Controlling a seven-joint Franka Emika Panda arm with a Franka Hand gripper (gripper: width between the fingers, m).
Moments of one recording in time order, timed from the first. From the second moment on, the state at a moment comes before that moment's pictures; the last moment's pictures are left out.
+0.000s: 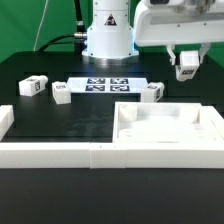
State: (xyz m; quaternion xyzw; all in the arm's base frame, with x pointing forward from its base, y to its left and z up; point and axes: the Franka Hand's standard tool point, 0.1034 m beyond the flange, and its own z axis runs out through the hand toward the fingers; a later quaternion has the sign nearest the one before) arm 0.467 0.127 0.105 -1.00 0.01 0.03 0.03
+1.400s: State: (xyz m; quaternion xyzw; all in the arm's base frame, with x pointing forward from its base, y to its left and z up) arm 0.525 0.113 0.110 -0.97 -0.11 -0.23 0.03
